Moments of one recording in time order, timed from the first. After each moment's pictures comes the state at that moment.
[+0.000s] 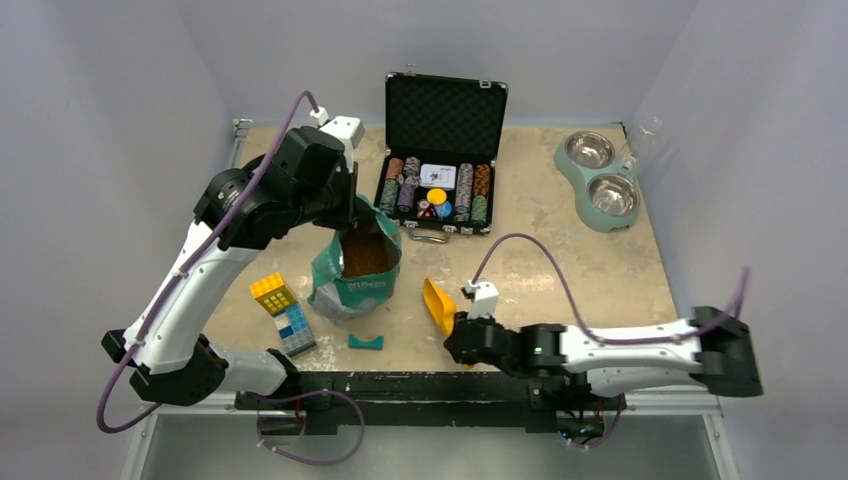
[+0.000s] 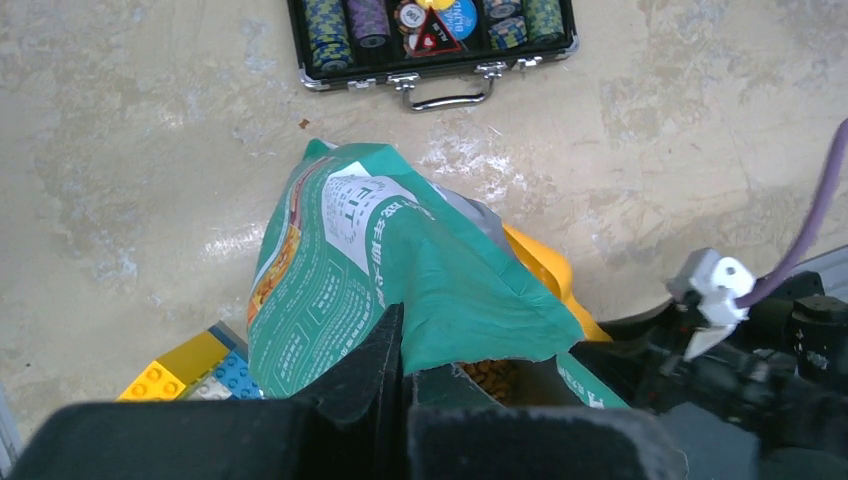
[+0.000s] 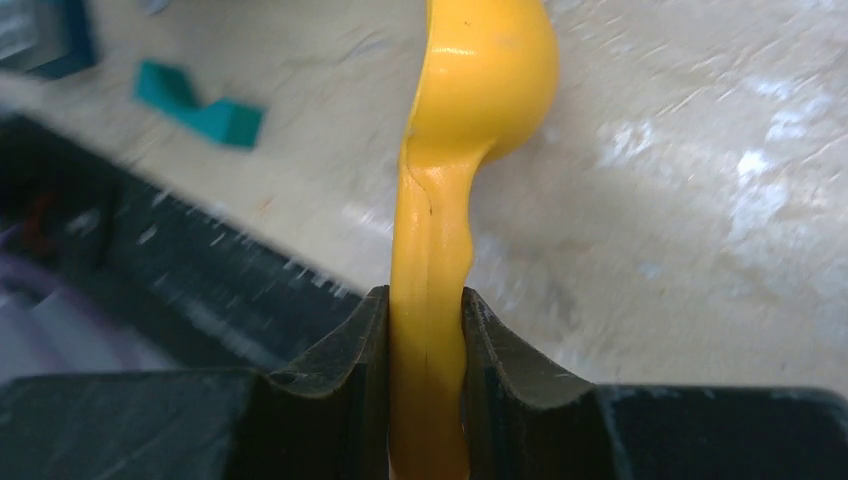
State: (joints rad) left arm -0.73 1.33 1.90 -1.33 -0.24 -0.42; right arm 1.42 1.16 0.51 -0.24 0.59 1.03
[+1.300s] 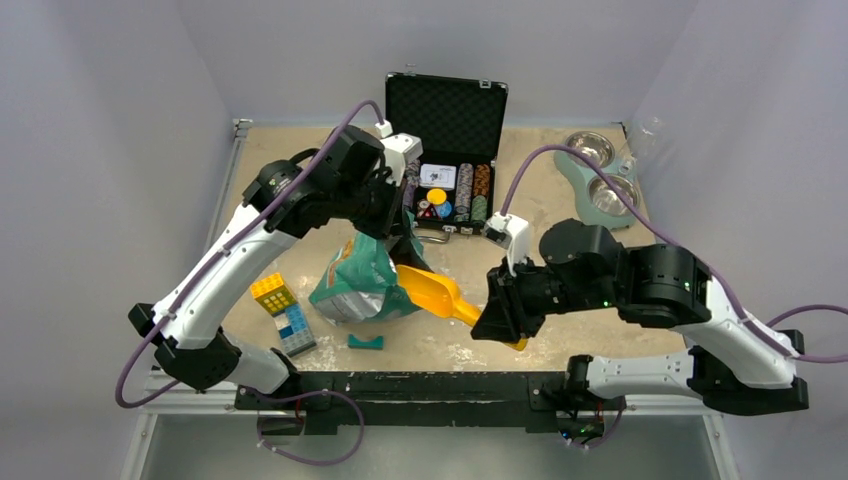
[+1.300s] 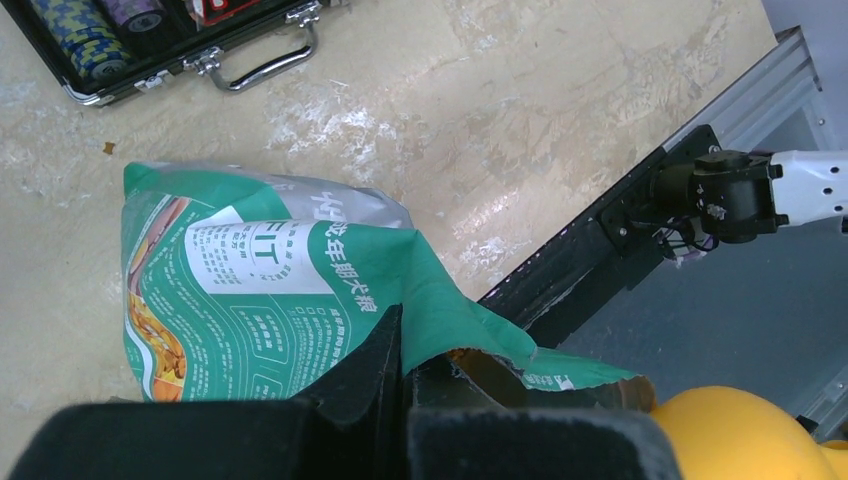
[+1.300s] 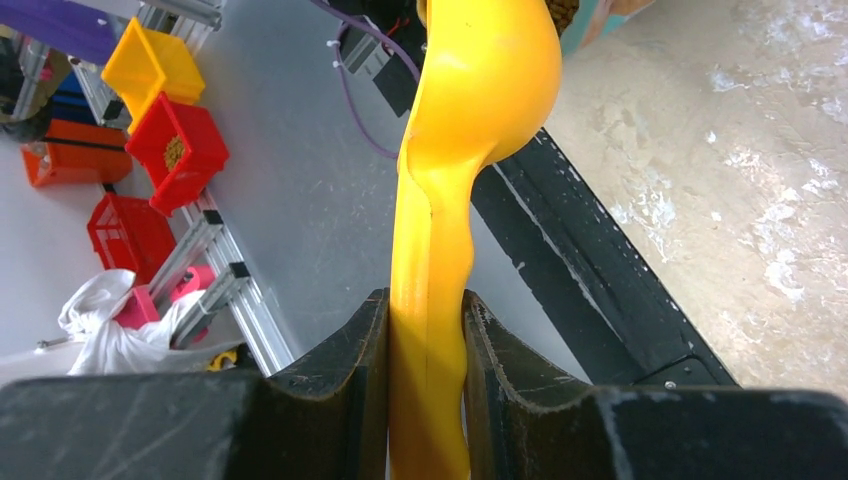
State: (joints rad) left arm -0.77 1.43 1.85 -1.21 0.11 -0.31; right arm 1.24 1.04 1.62 -1.24 -0.10 0.62
